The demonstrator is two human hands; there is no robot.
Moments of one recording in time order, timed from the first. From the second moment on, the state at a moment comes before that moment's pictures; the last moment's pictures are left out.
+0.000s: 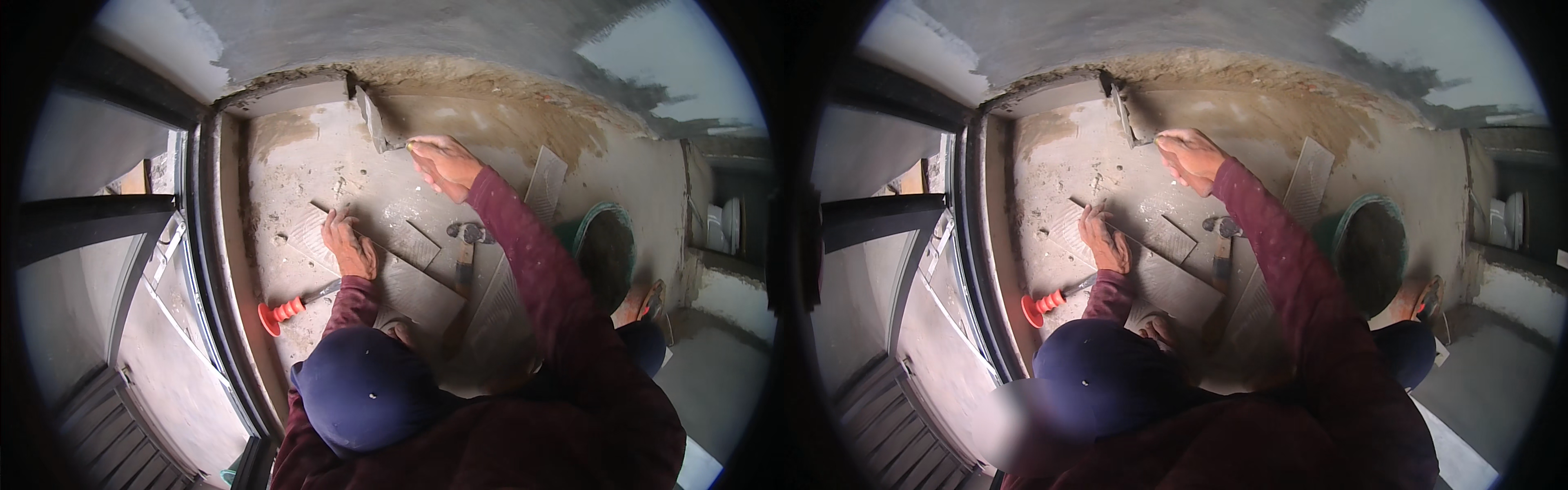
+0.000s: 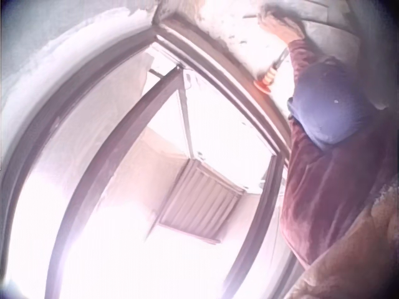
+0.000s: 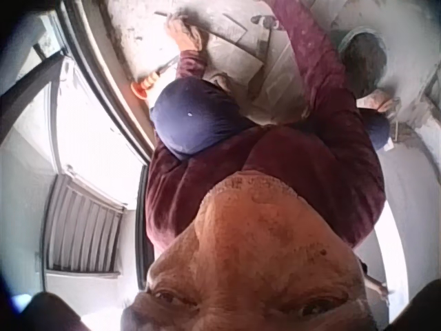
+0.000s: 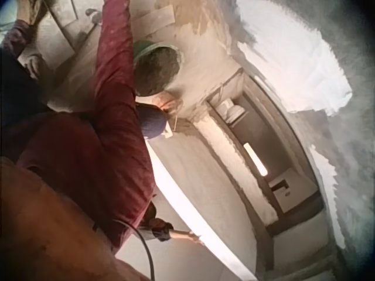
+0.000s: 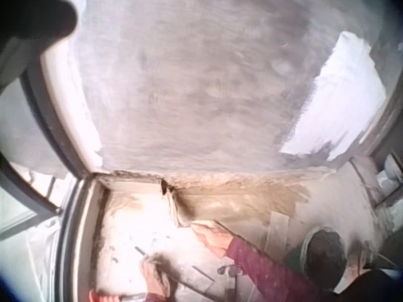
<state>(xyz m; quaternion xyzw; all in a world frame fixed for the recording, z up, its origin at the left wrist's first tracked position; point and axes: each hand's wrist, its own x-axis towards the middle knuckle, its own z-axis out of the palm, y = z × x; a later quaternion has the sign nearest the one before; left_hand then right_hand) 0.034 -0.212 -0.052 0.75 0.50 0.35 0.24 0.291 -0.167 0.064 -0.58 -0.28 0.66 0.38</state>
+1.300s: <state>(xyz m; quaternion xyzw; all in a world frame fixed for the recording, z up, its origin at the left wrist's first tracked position) 0.042 -0.034 -0.044 0.40 0.54 0.63 0.39 0.408 -0.265 0.280 -0.72 -0.46 0.49 0.16</state>
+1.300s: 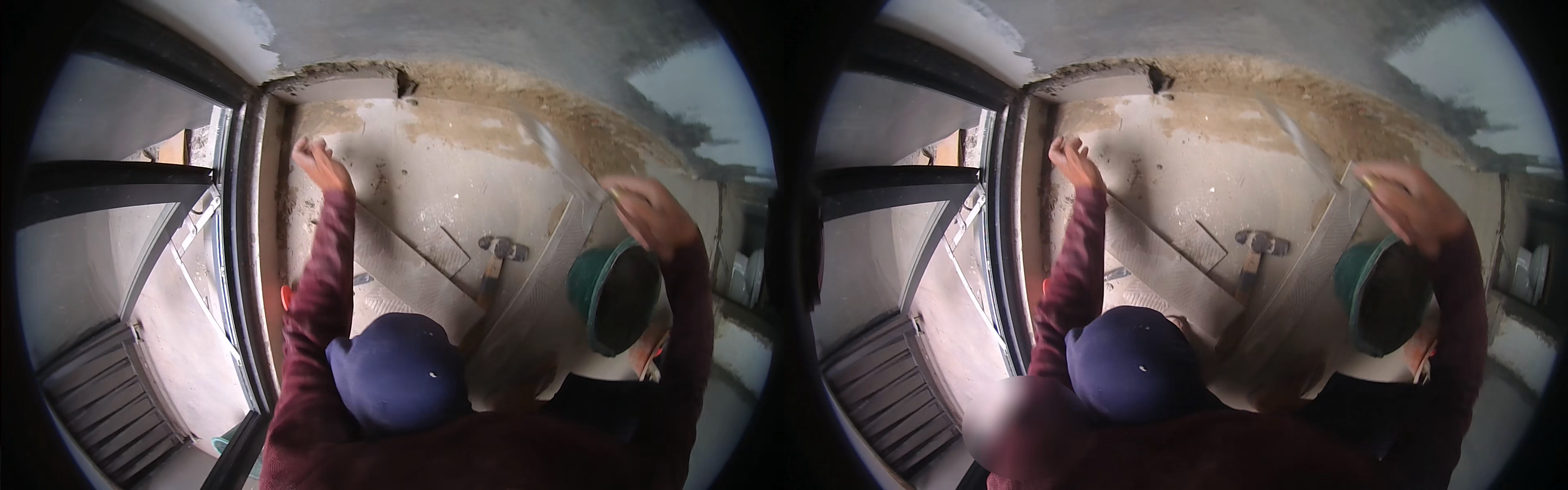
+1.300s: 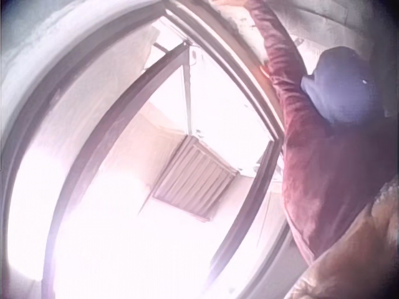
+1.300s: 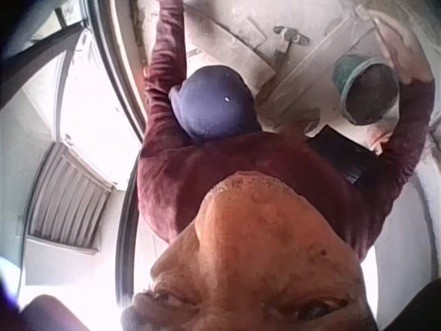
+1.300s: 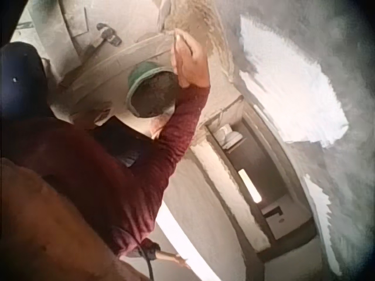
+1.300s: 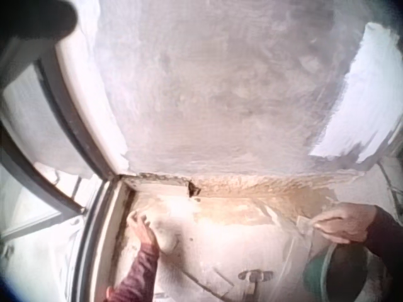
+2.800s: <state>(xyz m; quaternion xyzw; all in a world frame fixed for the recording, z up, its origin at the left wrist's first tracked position) 0.095 -0.142 0.004 0.62 0.35 0.13 0.69 0.485 -0.578 0.268 -0.84 -0.42 0.30 -0.15</state>
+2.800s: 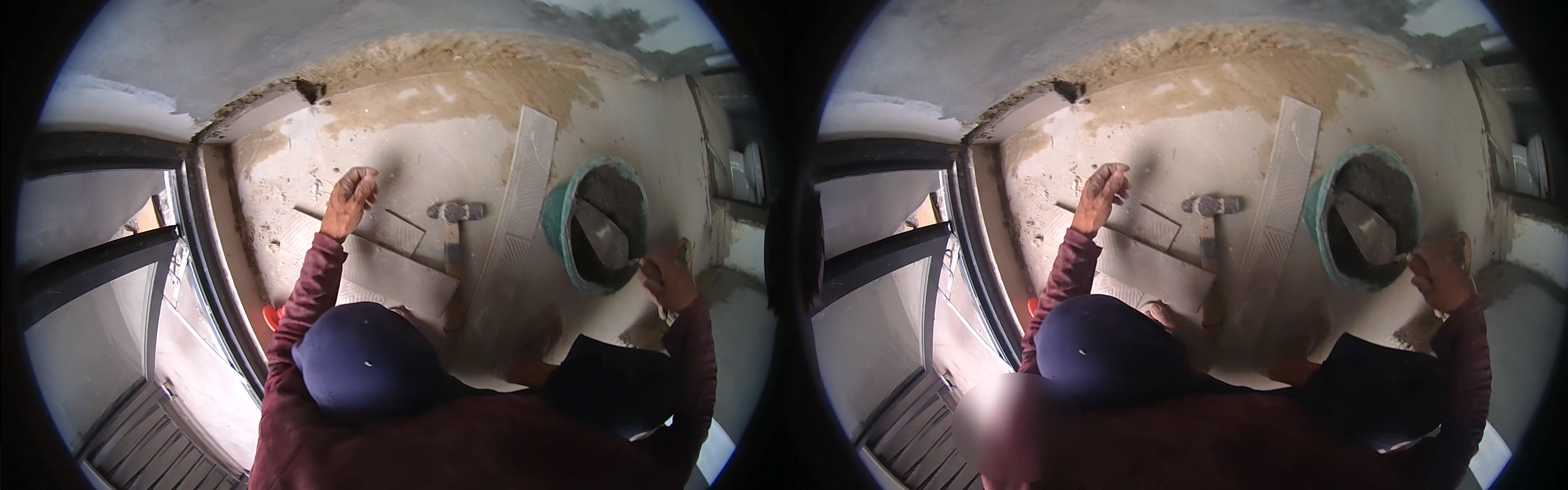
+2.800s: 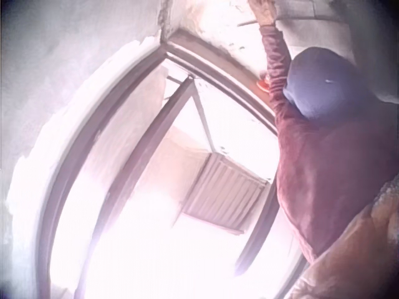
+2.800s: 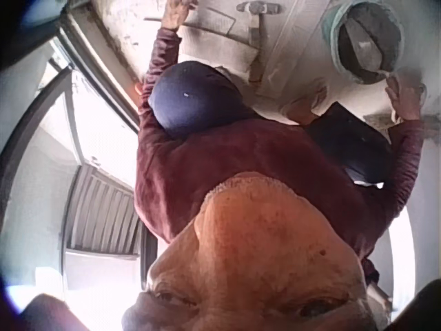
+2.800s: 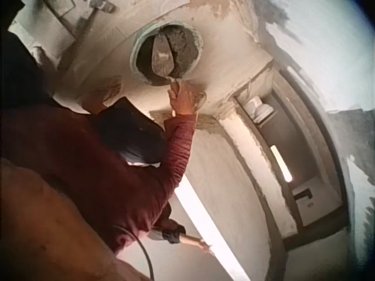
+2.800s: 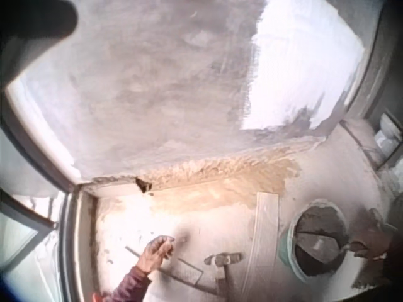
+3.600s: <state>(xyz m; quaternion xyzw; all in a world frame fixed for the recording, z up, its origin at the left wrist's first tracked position) 0.013 -0.217 0.028 0.95 0.10 -0.24 0.16 0.403 -0.519 0.267 -0.74 -0.51 0.43 0.06</state>
